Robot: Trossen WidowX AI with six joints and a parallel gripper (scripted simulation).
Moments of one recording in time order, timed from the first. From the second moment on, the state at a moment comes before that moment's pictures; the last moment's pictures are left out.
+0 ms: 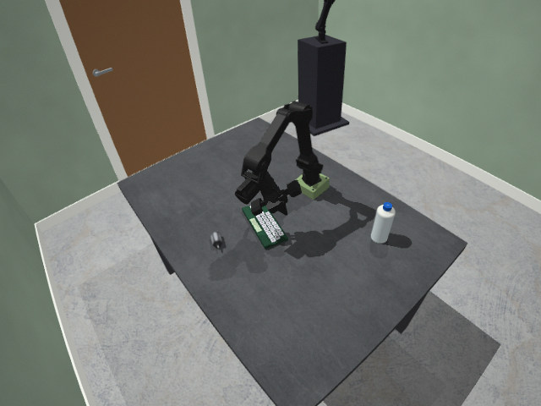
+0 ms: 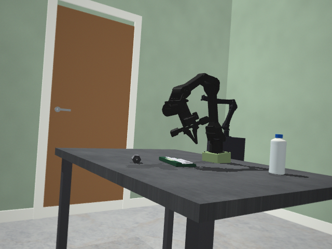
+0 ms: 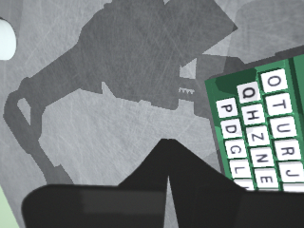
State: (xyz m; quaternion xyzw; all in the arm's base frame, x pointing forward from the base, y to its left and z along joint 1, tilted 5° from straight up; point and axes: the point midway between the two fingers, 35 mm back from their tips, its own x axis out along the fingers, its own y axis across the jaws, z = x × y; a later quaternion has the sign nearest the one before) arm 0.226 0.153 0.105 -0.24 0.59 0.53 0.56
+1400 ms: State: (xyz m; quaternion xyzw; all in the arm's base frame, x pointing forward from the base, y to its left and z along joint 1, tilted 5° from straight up) arm 0.268 0.159 0.055 0.03 0.67 -0.01 0.74
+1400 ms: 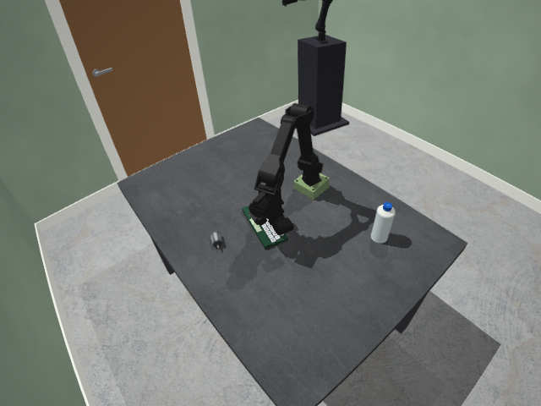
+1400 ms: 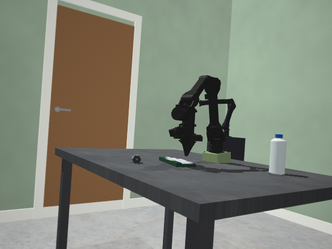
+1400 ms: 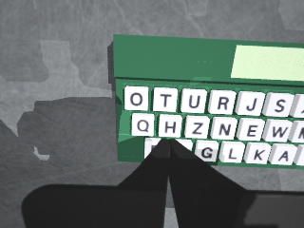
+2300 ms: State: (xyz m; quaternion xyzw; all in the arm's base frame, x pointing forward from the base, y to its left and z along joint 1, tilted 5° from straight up) arm 0.264 0.091 0.051 0.03 0.68 -0.01 0.74
